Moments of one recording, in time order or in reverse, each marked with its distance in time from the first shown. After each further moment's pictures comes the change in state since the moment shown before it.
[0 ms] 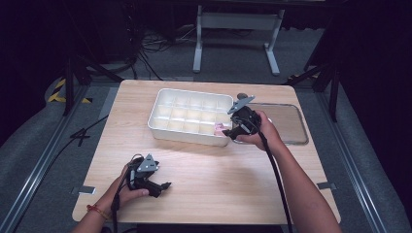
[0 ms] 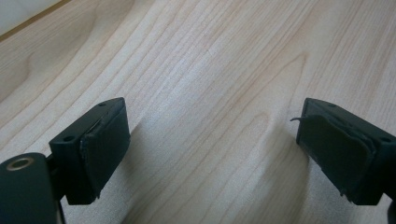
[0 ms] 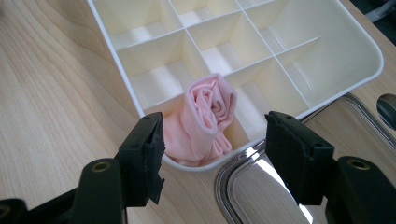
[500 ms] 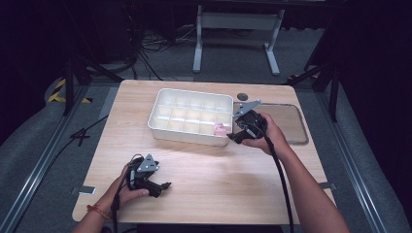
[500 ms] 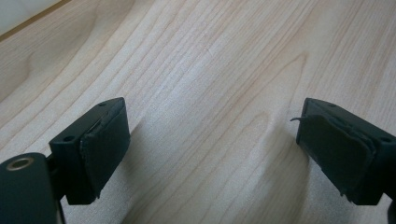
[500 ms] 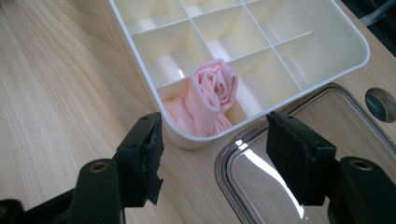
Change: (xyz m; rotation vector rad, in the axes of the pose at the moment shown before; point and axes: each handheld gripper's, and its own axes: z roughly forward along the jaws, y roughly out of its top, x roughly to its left) left arm 0.000 0.000 0.000 0.000 0.001 0.000; right arm 0.007 -0.012 -0.018 -0.007 -0.015 -0.026
